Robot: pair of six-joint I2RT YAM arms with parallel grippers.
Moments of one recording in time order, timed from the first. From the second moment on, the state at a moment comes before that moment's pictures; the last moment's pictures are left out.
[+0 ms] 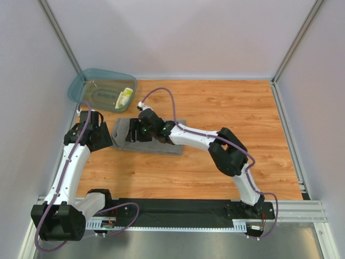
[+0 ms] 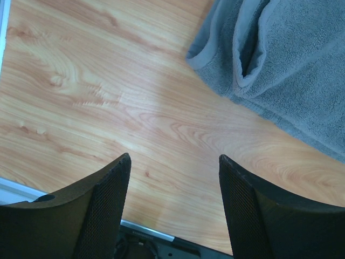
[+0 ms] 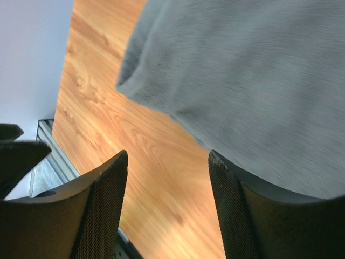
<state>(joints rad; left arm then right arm) 0.00 1.04 0.93 -0.92 -0.20 -0.33 0.95 2.12 1.63 -0.11 -0.10 0.79</state>
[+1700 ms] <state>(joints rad) -0.58 1.66 0.99 -0.53 -0.07 -0.53 0.25 1.48 0.66 -0.32 -0.34 0.69</state>
